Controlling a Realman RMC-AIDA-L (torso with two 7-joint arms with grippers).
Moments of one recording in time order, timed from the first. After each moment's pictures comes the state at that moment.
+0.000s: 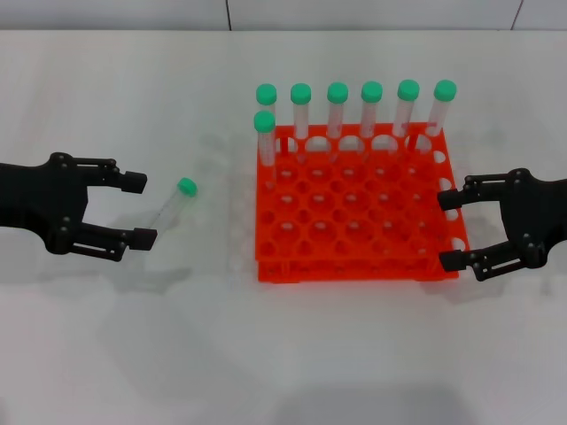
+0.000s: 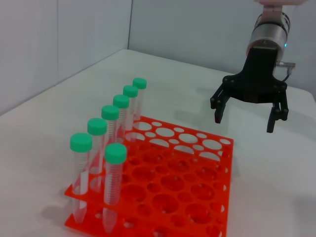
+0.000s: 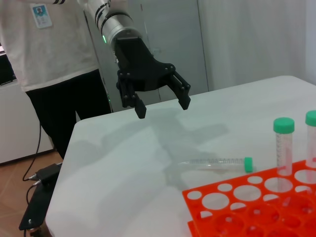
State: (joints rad) left arm -0.57 -1.88 0.68 0.71 2.16 1.82 -1.37; right arm 0.62 1.88 -1.00 -0.56 -1.87 -1.66 1.28
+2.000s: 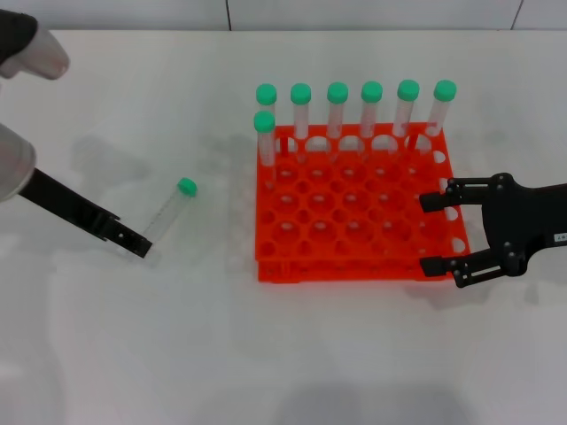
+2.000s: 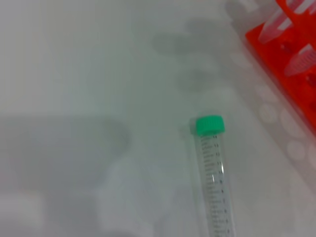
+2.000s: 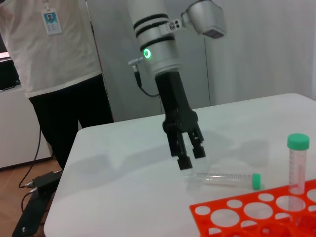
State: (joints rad) left arm -0.70 -2.03 0.97 0.97 2.70 1.58 -2.37; right arm 0.58 1.94 -0.99 -0.61 -1.86 -1.65 1.23
